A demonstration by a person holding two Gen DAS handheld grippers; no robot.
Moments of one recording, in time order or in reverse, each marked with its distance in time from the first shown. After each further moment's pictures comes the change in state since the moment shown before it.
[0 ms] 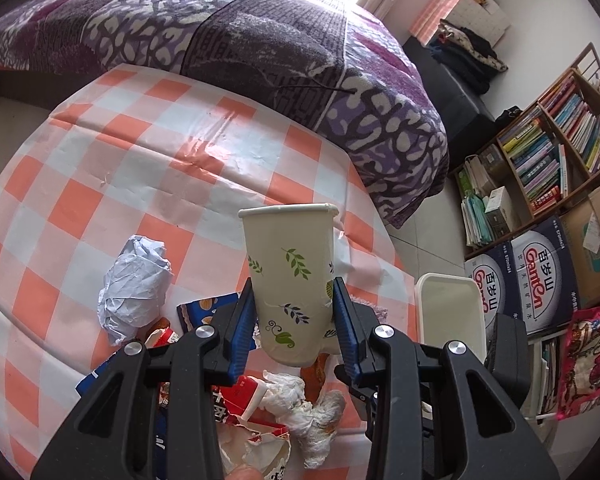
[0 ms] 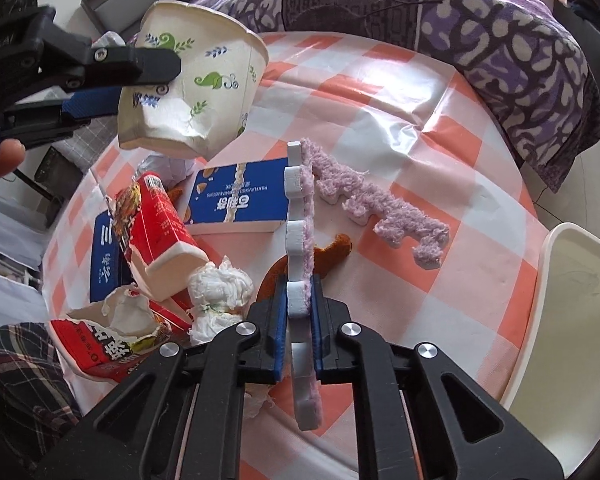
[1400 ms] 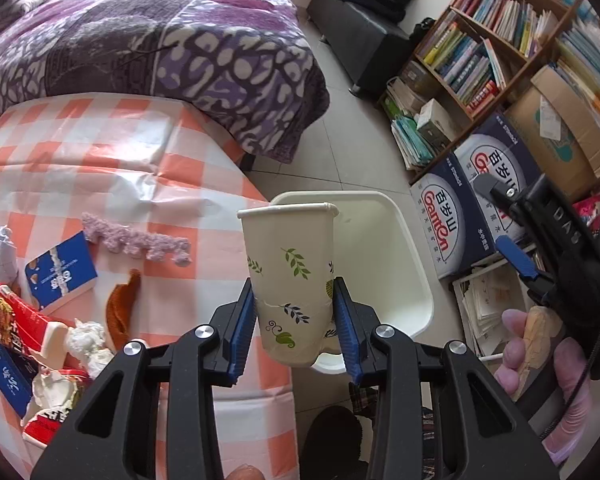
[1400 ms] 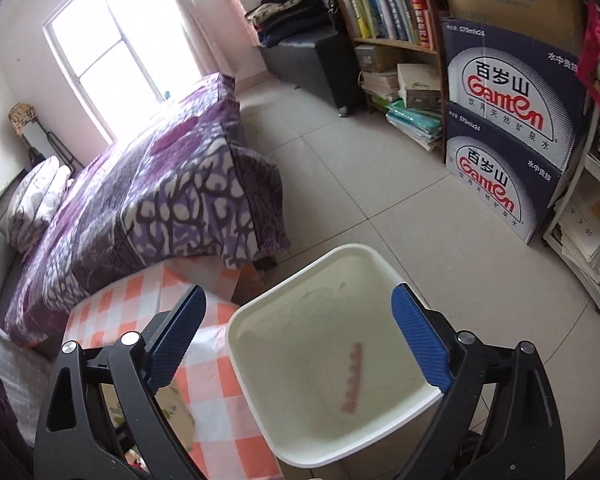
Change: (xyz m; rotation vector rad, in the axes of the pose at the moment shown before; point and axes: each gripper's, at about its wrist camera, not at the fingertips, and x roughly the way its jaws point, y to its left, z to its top) left arm 0.040 -0.190 -0.085 0.287 0.107 -0.101; right arm -0.216 -0.167 -0.078 0.806 -0.537 -0.472
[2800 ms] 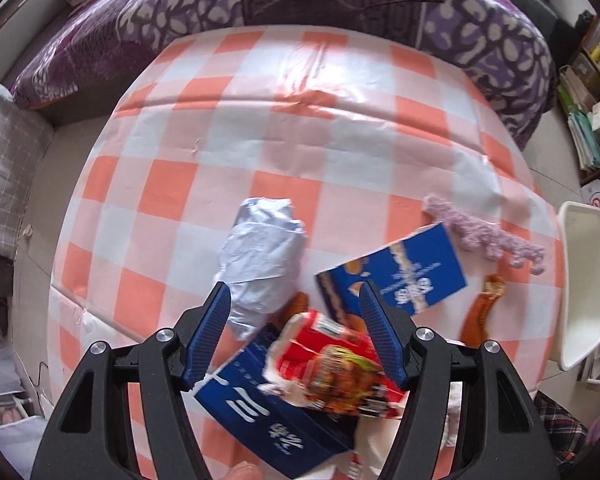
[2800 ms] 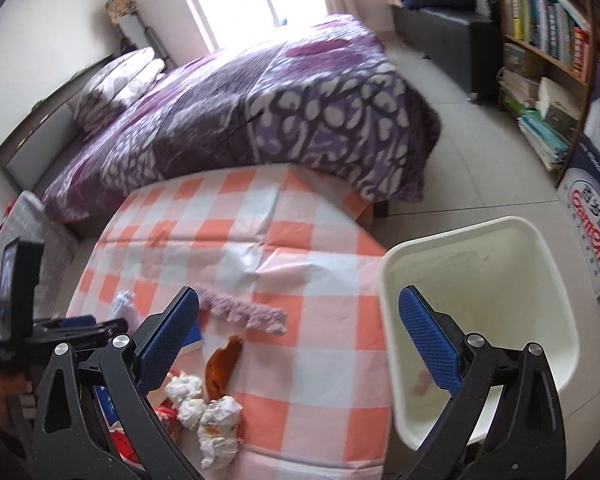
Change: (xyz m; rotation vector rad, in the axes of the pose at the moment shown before) left arm -0.022 0.254 0.009 -0.166 0.200 0.516; right arm 0.043 0.154 -0.091 -0.397 0.238 0.269
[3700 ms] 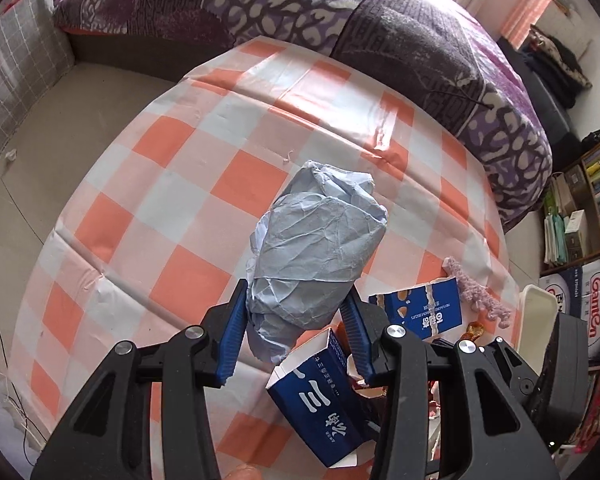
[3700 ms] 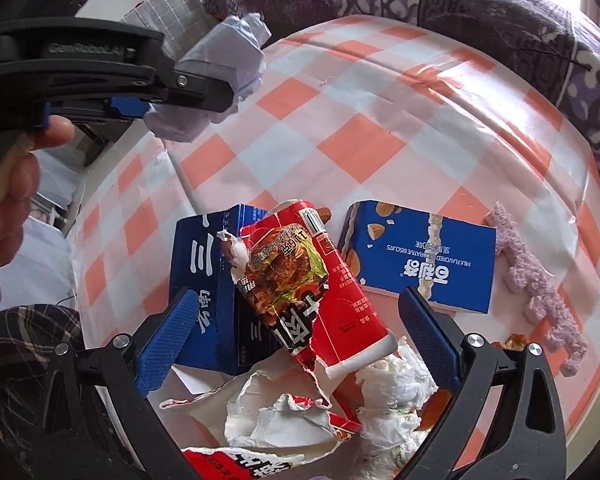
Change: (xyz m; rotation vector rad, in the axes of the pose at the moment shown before) left arm -0.045 0.104 -0.027 -0.278 -0.113 -0.193; right arm 0.098 0.183 -0.079 -0.623 0.440 0.366
